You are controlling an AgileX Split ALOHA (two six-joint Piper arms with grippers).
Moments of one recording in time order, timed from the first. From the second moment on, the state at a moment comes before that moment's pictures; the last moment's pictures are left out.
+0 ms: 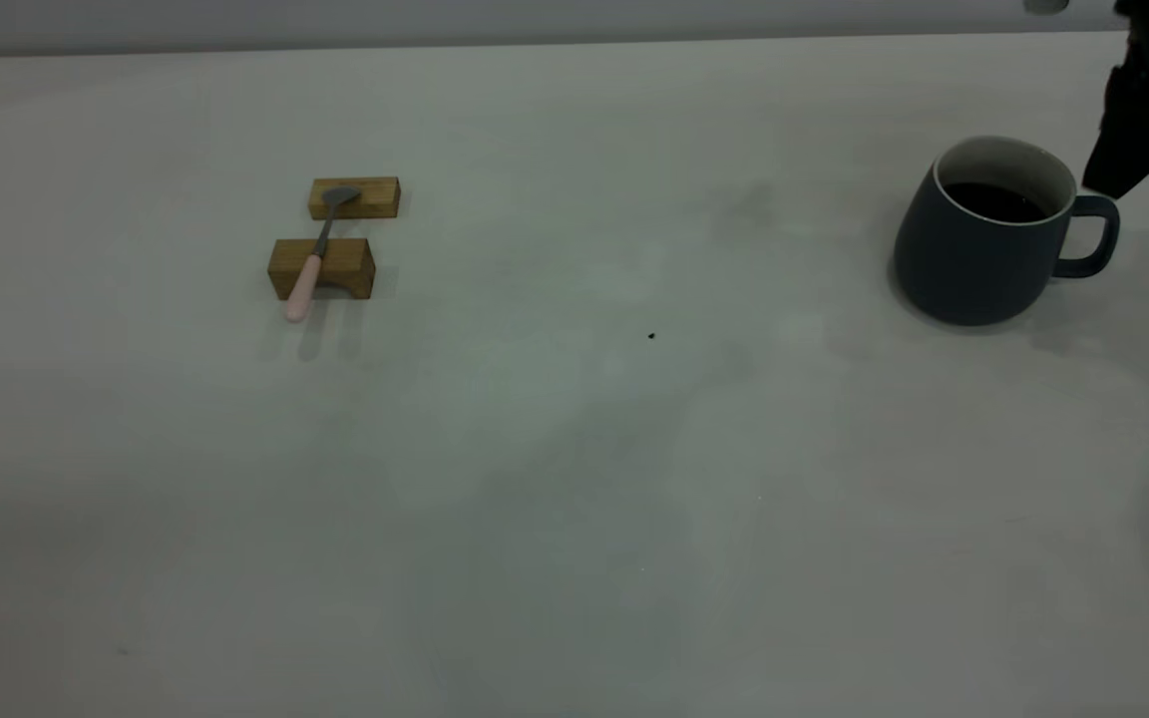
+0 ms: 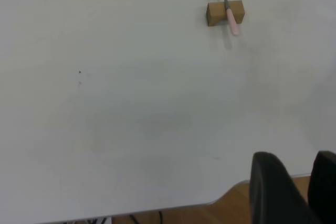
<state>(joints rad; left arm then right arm) -0.04 -0.02 -0.49 -0.06 1.14 0.05 -0.03 2.23 -1.43 0.14 0.66 -1.23</state>
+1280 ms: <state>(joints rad) -0.04 -0.02 -0.49 -0.06 1.14 0.04 0.21 2.40 -1.43 0.38 0.38 -1.50</state>
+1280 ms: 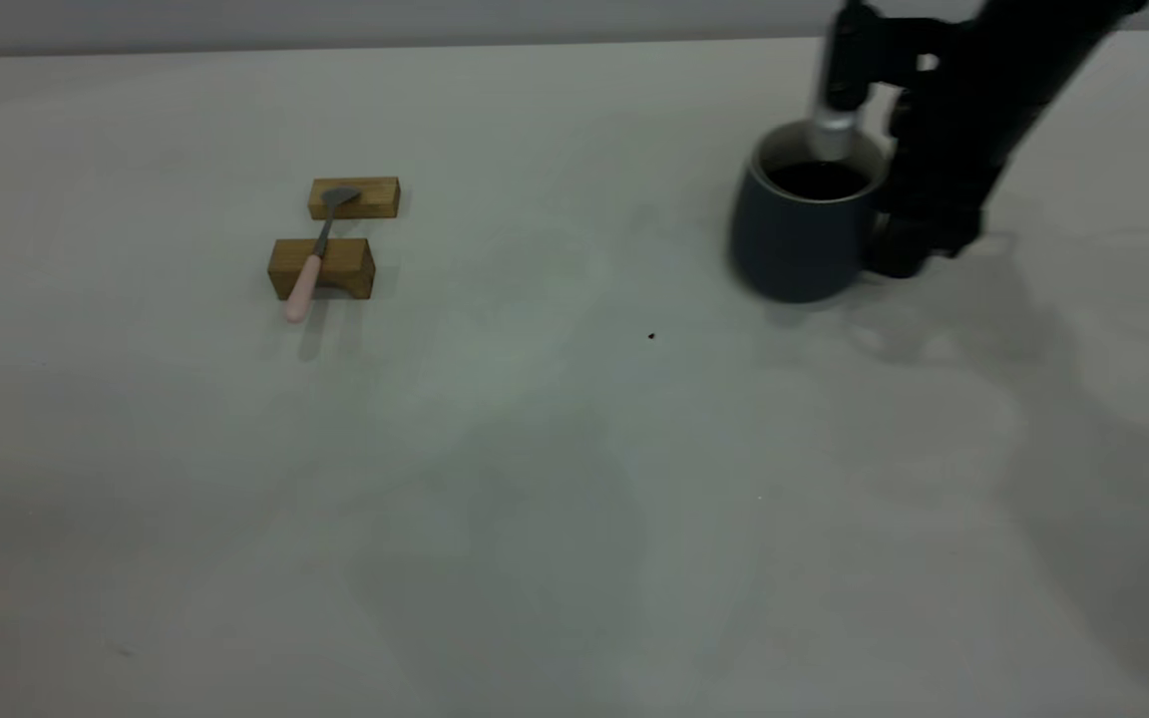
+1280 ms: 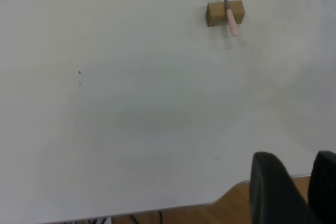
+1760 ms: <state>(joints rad) -0.04 -0.02 -0.49 -0.06 1.14 0.04 0.37 2.44 -1.51 0.50 0.35 -1.50</state>
